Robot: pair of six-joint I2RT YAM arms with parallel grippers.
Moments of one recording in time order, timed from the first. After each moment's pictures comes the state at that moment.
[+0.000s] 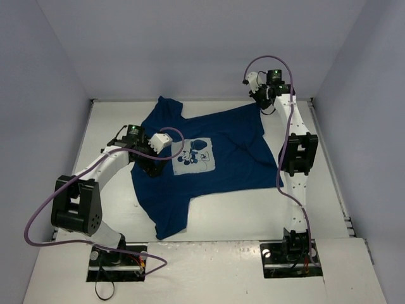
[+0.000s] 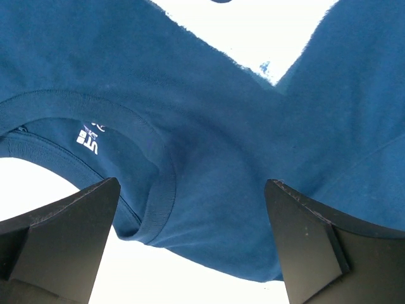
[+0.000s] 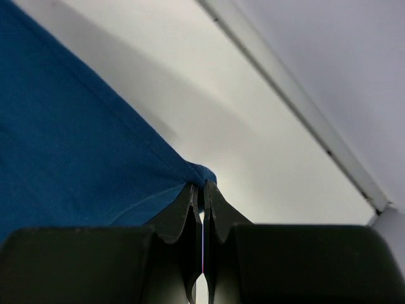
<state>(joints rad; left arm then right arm) -0.21 1.53 1.05 -0.58 0.32 0.57 0.07 2.47 2.42 -0.78 -0.21 -0.72</state>
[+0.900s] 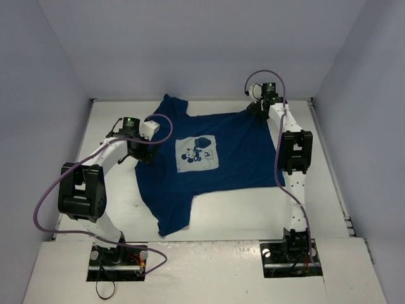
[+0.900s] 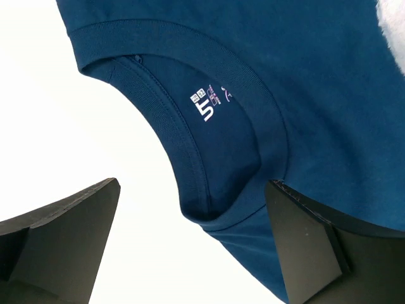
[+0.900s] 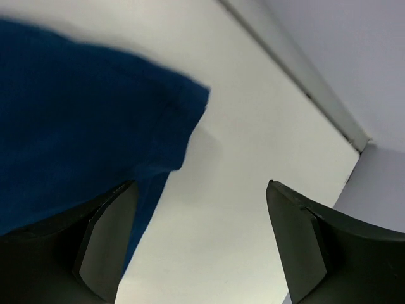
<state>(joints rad) -0.14 1.68 1.15 -0.49 0.08 0.36 0.07 2.54 2.25 -0.50 0.12 -0.73</state>
